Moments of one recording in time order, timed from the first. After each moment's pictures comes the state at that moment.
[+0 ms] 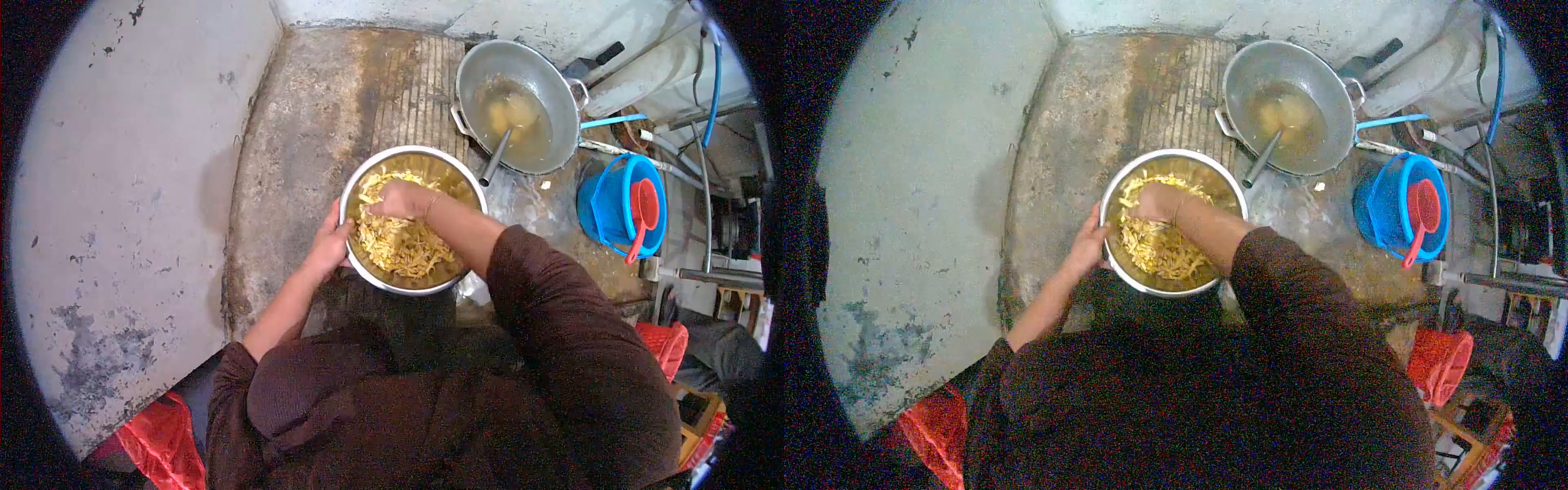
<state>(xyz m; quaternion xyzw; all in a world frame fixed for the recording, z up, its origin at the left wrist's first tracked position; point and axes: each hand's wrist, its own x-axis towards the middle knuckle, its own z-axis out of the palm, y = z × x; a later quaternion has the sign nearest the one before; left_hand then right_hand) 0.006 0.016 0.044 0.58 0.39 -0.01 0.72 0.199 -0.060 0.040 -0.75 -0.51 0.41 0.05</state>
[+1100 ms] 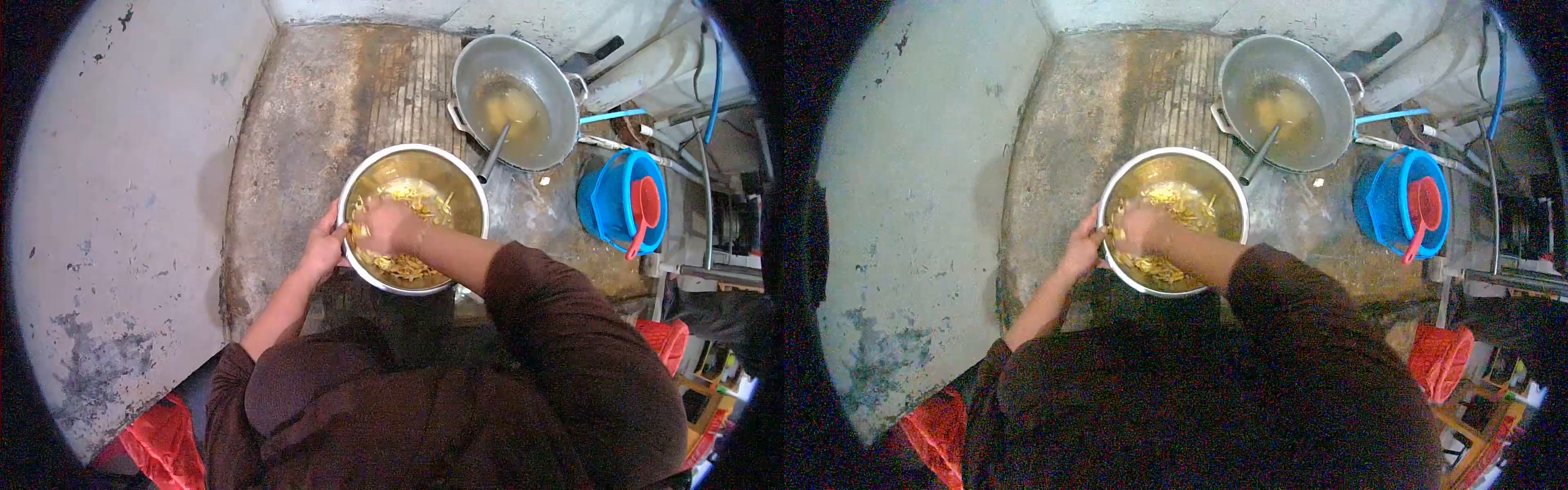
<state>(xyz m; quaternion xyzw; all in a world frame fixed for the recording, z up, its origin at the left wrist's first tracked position) 0.006 0.016 0.043 0.58 0.38 0.00 0.71 0.142 -0.085 0.054 -0.75 -0.60 0.26 0.08</state>
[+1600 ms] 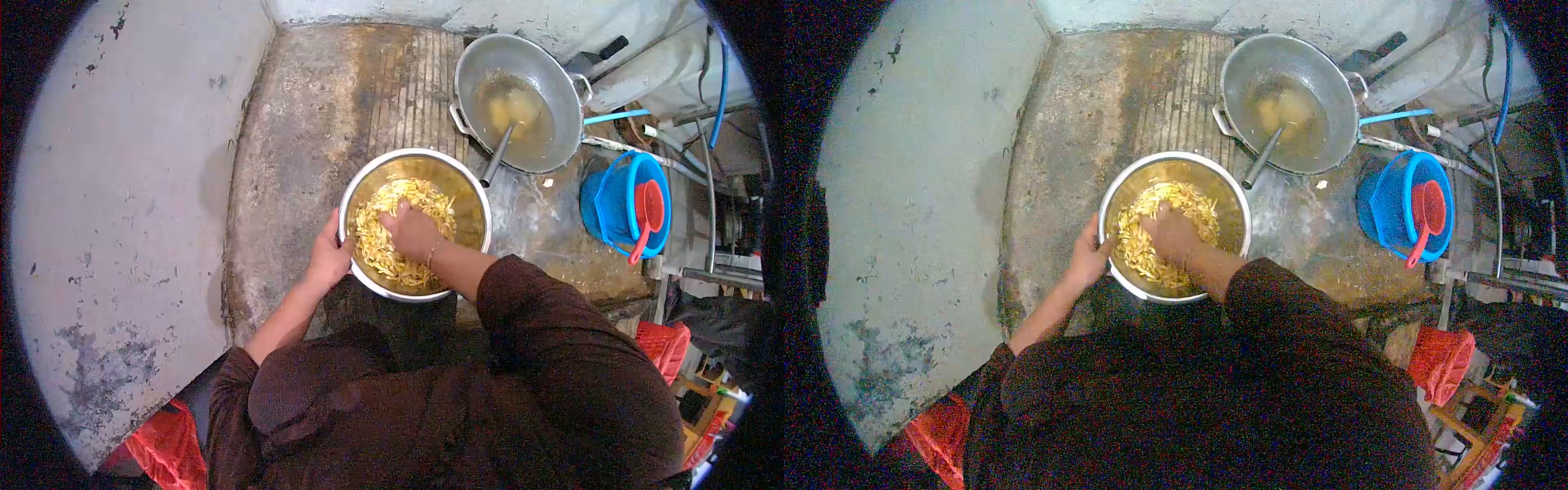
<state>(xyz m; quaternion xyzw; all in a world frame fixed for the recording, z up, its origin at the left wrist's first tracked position) 0.004 0.011 0.020 0.77 0.30 0.09 0.55 0.154 -0.116 0.005 -0.82 -0.54 0.20 0.03</state>
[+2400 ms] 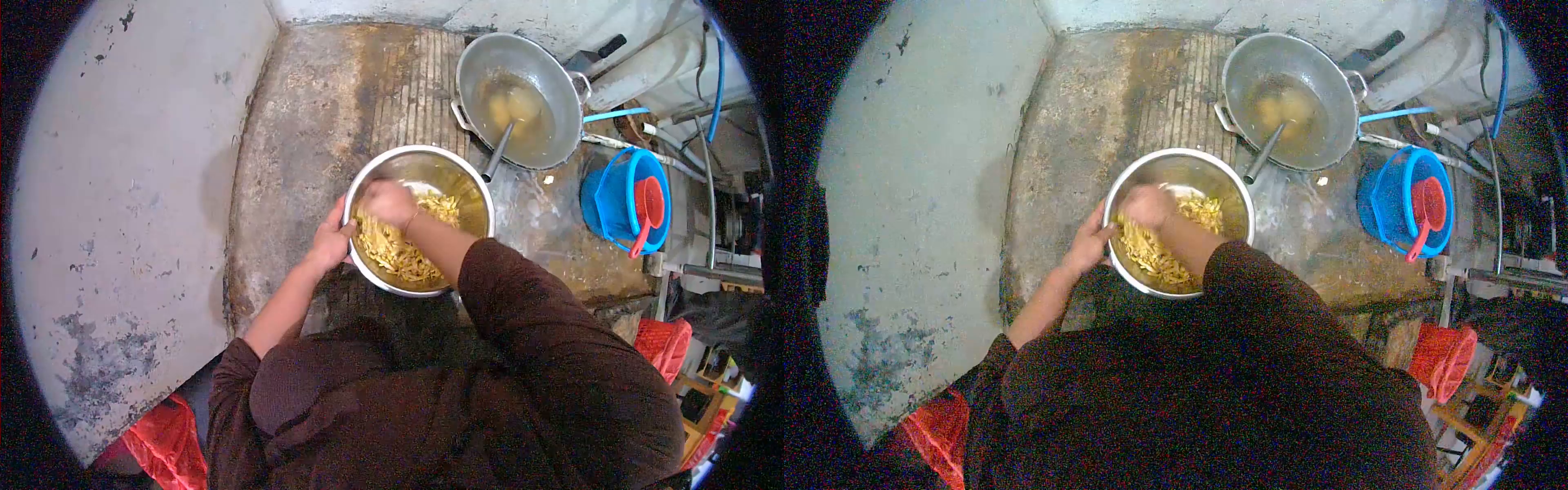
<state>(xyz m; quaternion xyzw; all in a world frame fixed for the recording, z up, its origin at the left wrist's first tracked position) 0.013 0.018 0.045 0.59 0.38 -0.03 0.71 0.166 -0.057 -0.012 -0.83 -0.40 0.28 0.26</state>
